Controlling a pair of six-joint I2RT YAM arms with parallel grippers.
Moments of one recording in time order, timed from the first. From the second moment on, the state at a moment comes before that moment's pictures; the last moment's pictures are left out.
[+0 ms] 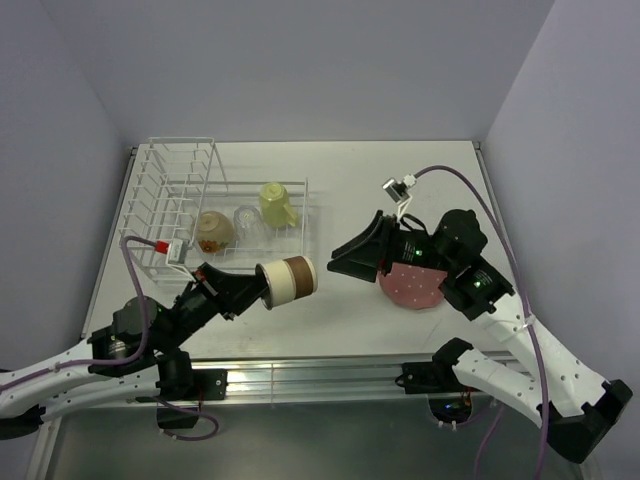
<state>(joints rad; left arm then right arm) -1.27 0.40 0.61 -0.05 -0.40 -0.97 0.59 0.79 0.87 -0.05 -0.73 0.88</state>
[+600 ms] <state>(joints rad) -1.27 0.34 0.59 -0.04 -0.40 -0.96 0.82 1.03 0.90 0.30 -0.77 0.97</state>
